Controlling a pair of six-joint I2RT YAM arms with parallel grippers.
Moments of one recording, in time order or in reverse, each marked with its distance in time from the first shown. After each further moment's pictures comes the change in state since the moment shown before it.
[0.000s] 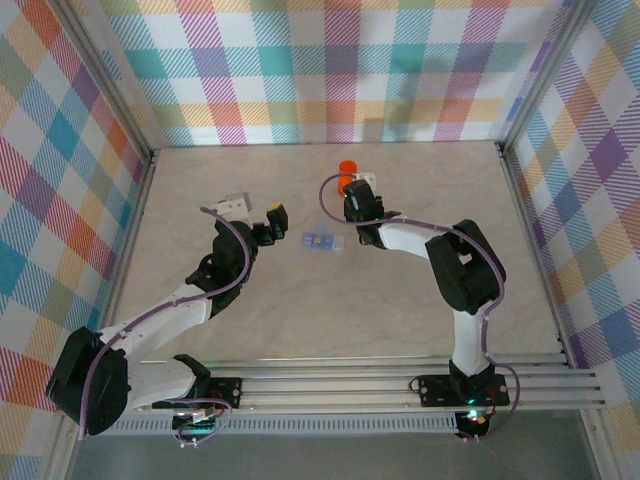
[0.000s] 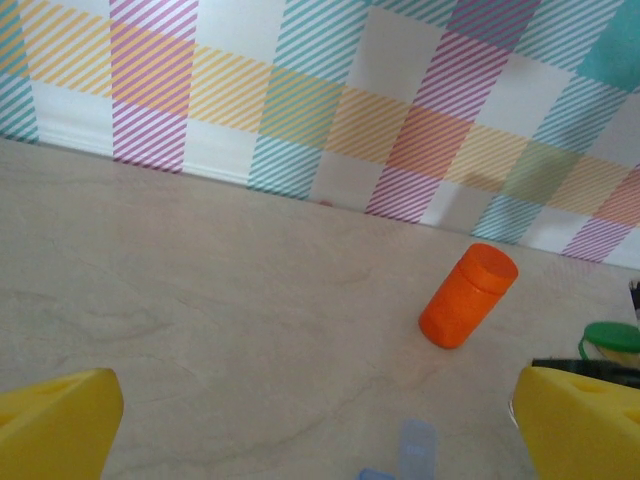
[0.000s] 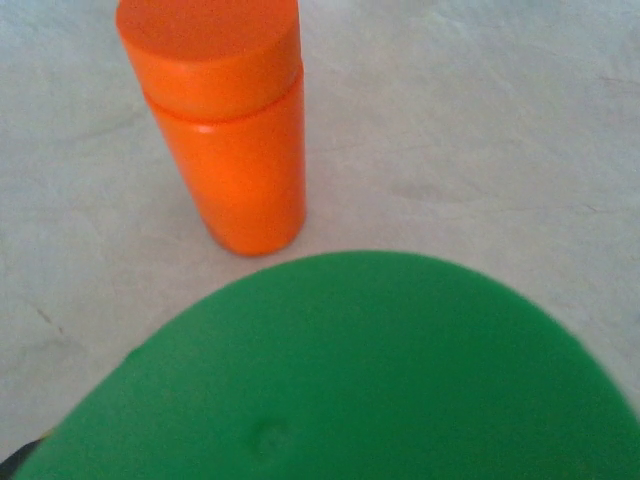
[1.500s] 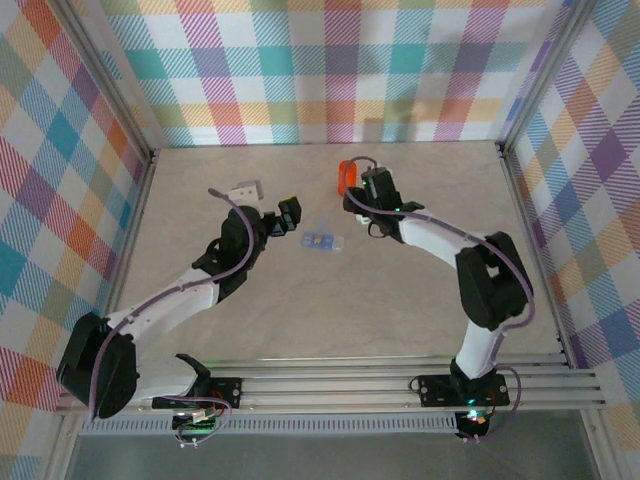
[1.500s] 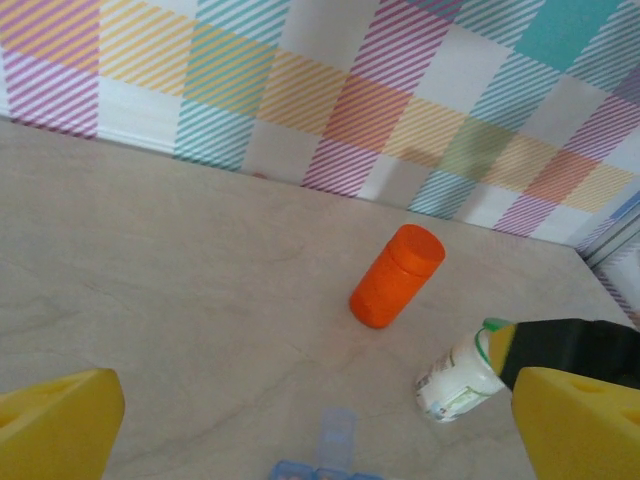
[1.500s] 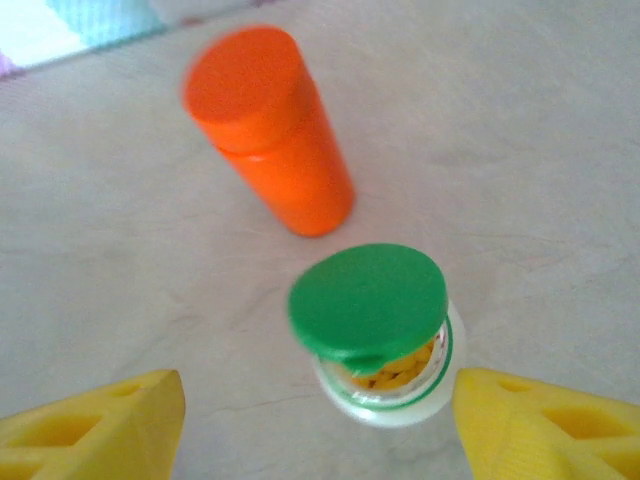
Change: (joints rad) left arm 0.000 0.116 0.158 -0.088 0.140 -0.092; right arm -0.070 -0.217 -0.037 -0.167 -0.278 0.179
